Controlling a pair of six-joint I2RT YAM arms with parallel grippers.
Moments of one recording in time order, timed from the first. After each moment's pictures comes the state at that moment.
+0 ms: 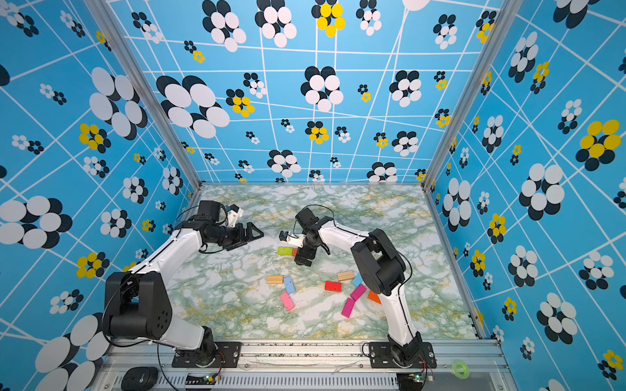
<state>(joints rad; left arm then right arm) -0.02 1.52 1.07 -0.61 0.63 -0.26 0.68 2.08 1.51 -0.58 -0.20 -0.65</state>
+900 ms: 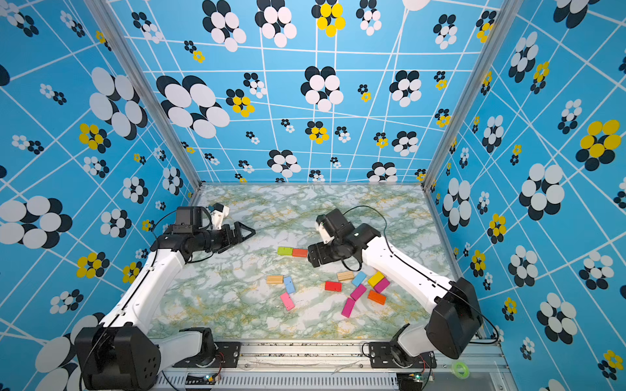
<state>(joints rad) 0.04 1.19 0.98 -0.65 0.68 -0.37 0.79 1.49 1.24 -0.84 -0.10 0.36</state>
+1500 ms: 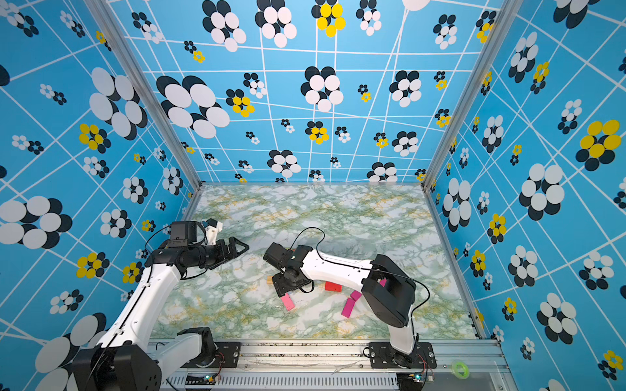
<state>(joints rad) 0.09 1.10 0.86 -0.74 0.61 -0.30 1.08 1.91 1.44 -0.81 0.01 0.55</state>
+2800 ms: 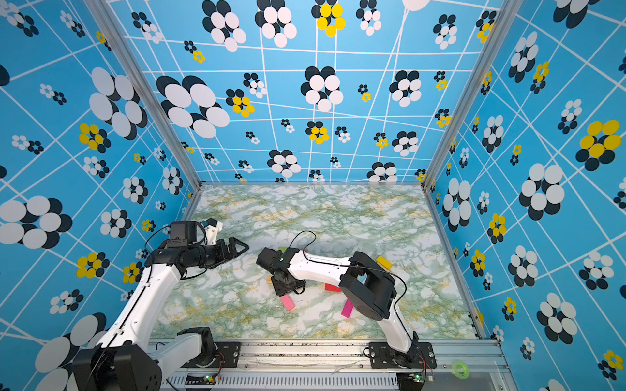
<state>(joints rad) 0.09 1.10 0.86 -0.74 0.62 -0.29 1.09 2.06 1.53 -0.85 0.06 0.62</state>
